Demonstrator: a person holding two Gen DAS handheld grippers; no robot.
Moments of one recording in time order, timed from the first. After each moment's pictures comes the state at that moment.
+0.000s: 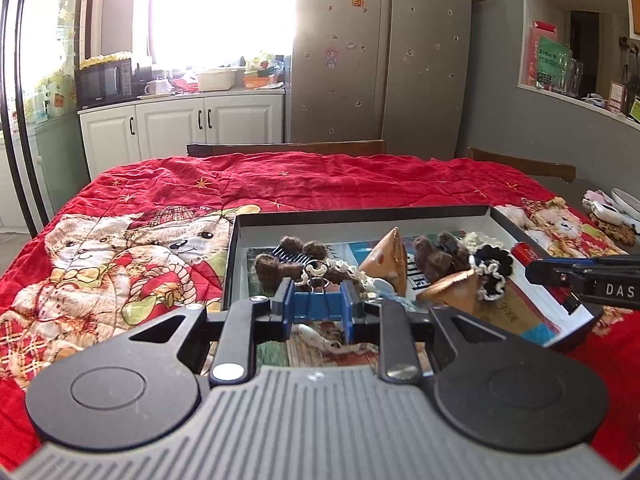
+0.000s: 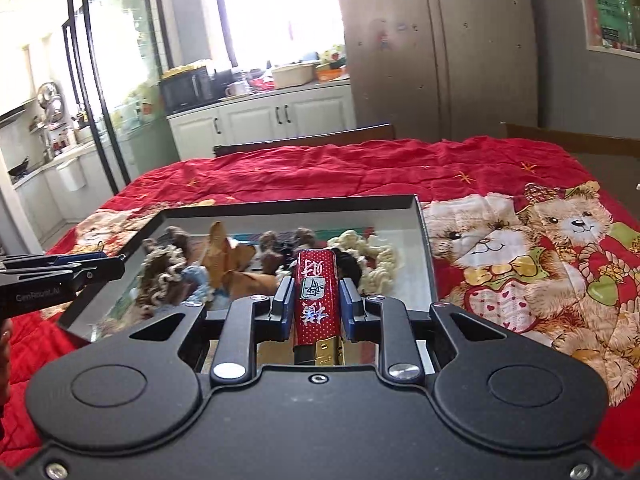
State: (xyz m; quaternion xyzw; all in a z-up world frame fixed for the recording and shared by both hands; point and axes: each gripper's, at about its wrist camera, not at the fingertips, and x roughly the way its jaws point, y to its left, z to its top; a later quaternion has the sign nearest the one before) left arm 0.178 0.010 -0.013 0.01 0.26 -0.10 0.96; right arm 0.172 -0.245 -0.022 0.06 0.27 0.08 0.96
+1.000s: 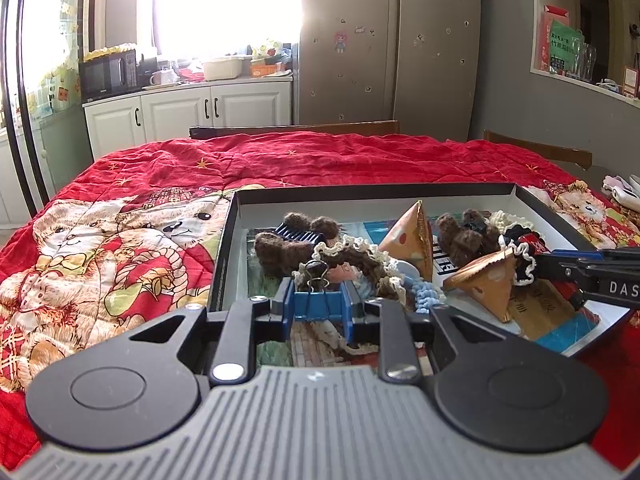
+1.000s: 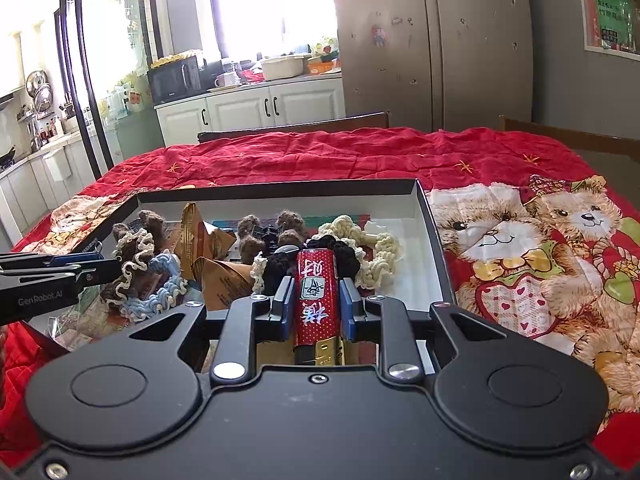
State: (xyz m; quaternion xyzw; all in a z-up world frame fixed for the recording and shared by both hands) left arm 0.199 0.005 -0.040 0.02 0.27 -0.09 0.96; right arm 0.195 -0.235 -0.048 0.04 0.28 0.06 0.96
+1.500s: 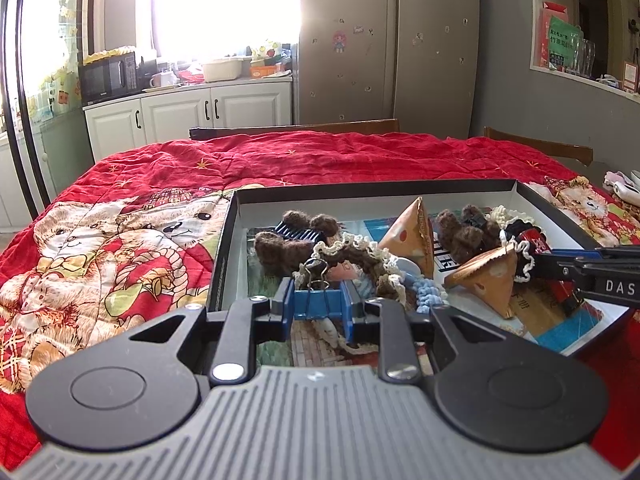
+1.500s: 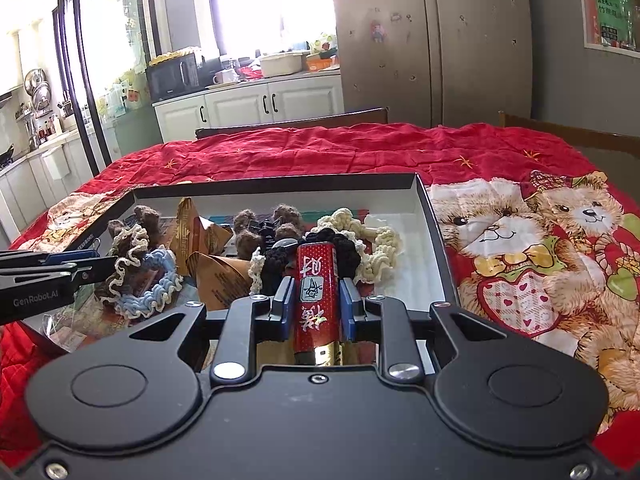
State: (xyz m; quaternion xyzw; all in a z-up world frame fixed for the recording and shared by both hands) left arm 0.198 0.002 -0.042 0.02 0.27 -0.09 0.96; right arm 0.199 -0.235 -0.054 0.04 0.29 0.06 0.96
